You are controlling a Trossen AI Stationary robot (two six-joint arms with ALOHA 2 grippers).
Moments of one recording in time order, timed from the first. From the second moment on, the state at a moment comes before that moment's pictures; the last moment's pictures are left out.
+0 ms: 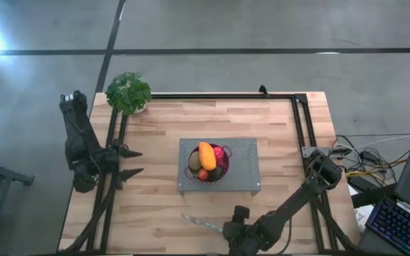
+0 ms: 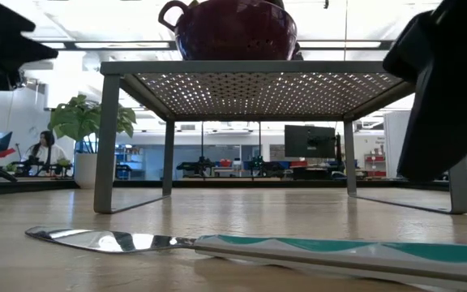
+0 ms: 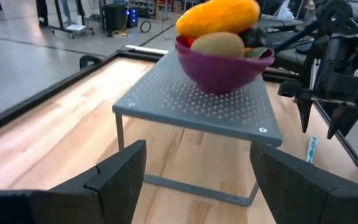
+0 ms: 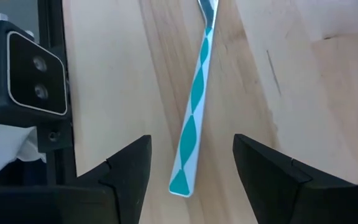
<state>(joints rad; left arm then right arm) -1.17 0.53 0.46 -0.76 -1.25 -0.91 0.76 2.11 1.51 -0.55 0.41 0.92</state>
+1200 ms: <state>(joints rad) -1.17 0.53 0.40 -0.76 -1.25 -0.97 0.76 2.16 1.38 -0.31 0.44 0.92</state>
